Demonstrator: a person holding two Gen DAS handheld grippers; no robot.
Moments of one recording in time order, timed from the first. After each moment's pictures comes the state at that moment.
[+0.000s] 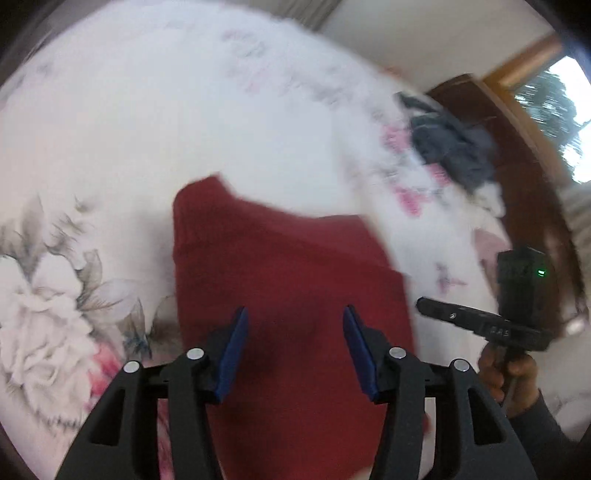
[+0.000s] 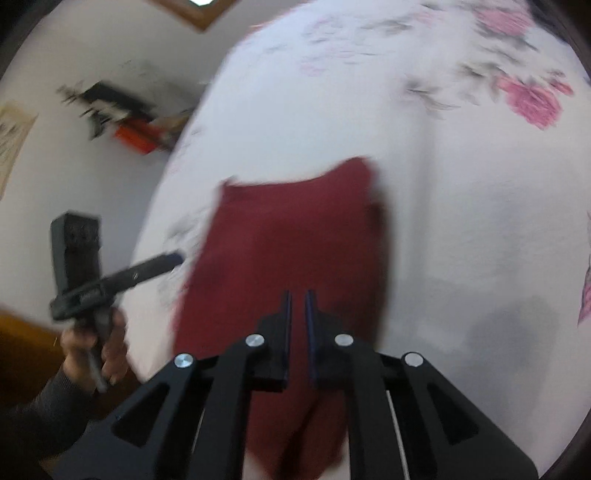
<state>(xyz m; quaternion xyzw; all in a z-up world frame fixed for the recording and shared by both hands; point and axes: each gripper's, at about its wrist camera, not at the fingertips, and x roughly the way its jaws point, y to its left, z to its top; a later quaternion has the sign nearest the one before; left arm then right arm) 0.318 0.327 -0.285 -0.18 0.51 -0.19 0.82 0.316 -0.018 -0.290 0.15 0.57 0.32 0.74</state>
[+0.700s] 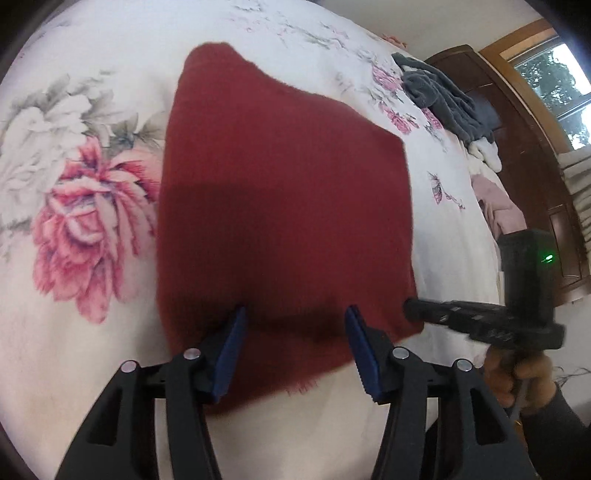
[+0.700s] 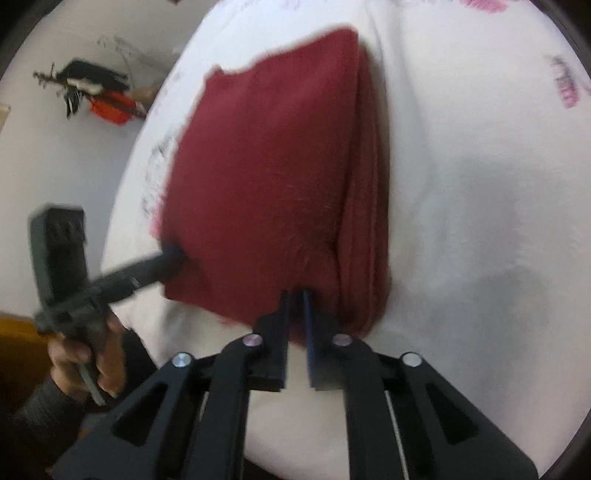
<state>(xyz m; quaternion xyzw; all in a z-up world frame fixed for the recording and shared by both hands) 0.192 0.292 -0.334 -0.18 0.57 -0.17 0.78 0.203 -0.015 -0.328 0.14 0.62 0.26 0.73</state>
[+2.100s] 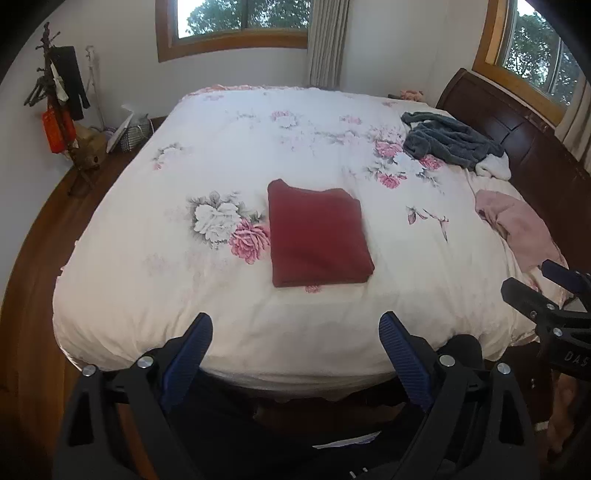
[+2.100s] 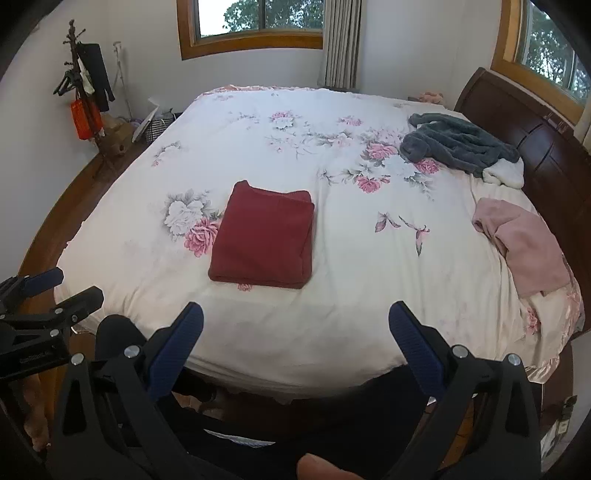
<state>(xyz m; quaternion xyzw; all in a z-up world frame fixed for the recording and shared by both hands) -0.069 0.251 -0.040 -0.03 0.46 0.00 0.89 -0.069 0.022 -0.036 -0.07 0.44 0.07 0.89</state>
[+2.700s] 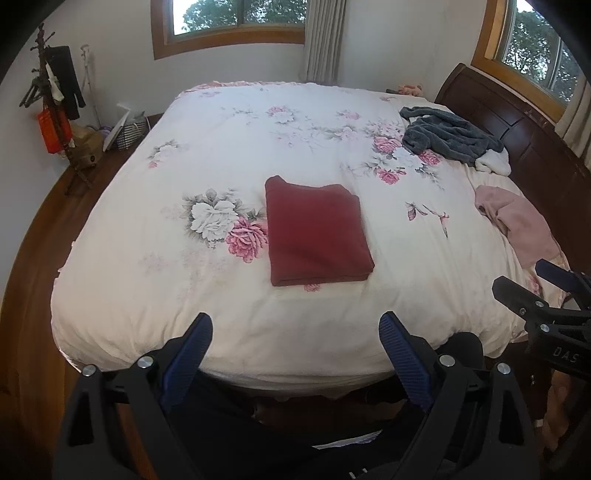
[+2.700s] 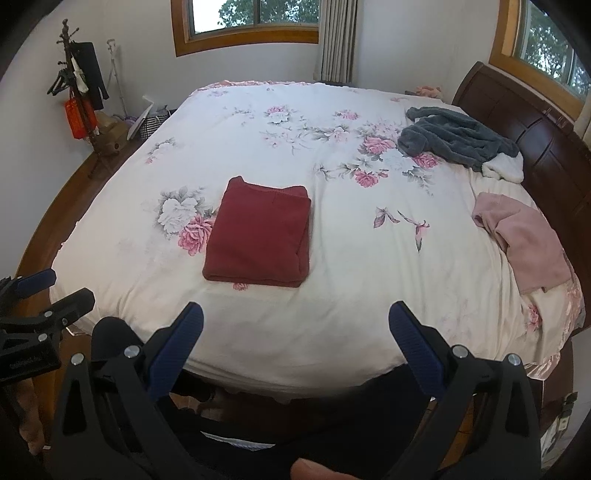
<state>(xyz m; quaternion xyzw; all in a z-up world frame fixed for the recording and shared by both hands) -0.063 0.254 -0.043 -0.03 0.47 -0.01 0.88 -0.056 0.022 -0.042 -0.07 0.44 0.07 0.89</state>
